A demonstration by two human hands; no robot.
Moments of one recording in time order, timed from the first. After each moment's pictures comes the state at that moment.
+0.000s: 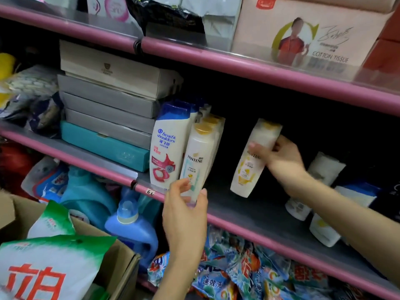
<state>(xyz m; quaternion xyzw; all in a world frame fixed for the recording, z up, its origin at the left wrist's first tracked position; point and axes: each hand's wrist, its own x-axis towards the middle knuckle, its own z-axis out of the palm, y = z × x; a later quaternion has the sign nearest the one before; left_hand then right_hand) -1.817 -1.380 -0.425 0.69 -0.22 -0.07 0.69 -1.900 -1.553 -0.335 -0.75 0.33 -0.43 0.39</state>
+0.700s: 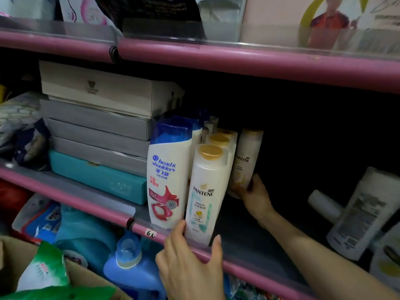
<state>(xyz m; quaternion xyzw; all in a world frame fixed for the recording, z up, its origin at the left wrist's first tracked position) -1.800 -1.426 -0.467 0.81 -0.17 0.05 0.57 -1.807 -1.626 -0.451 -0.71 0.37 -0.39 0.45</state>
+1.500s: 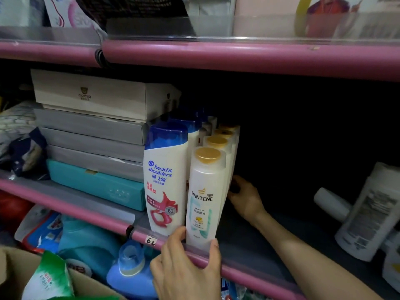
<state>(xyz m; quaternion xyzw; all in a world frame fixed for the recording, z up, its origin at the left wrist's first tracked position) -1.793 -1.426 -0.466 0.81 -0.19 0.08 0.55 -1.784 -1.638 -0.470 -0.80 0.36 -0.31 0.36</state>
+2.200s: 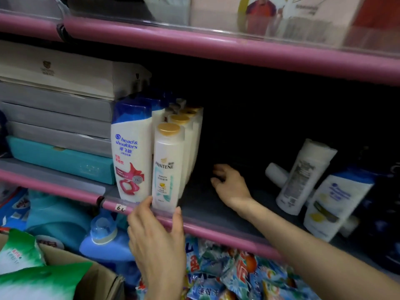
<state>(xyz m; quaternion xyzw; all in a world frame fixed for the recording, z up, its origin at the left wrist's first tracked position) -1.817 -1.404 -0.457 0.80 -0.20 0.04 0.56 -1.865 -1.583 -0.438 -0.80 0.40 -0.30 0.34</state>
